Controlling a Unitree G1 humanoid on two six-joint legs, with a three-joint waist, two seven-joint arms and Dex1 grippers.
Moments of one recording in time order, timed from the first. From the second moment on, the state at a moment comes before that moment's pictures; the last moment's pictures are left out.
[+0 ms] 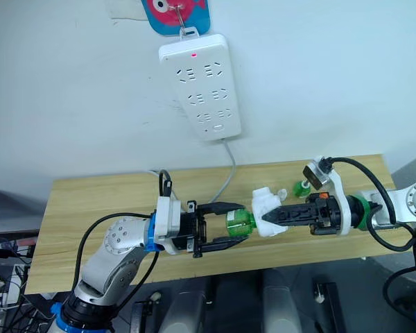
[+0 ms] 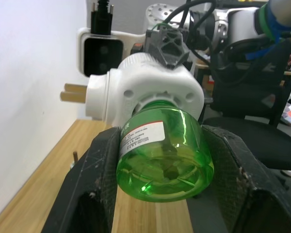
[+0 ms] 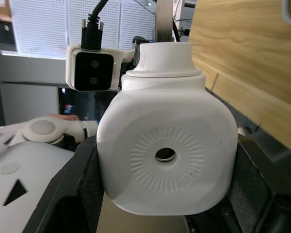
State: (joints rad) left arm -0.21 0.43 -0.23 -0.39 -0.46 0.09 -1.02; right arm -0.56 -1.04 0.12 -0.04 1.94 1.37 0.45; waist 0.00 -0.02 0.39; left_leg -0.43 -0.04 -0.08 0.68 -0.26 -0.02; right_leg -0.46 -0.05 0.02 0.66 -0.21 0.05
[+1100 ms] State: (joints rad) left arm -0.20 0.40 -0.25 -0.39 -0.44 0.08 -1.03; right arm -0.61 -0.96 0.19 -0.06 1.94 1.36 0.40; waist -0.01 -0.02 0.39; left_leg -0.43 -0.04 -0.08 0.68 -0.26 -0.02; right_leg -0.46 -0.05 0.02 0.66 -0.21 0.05
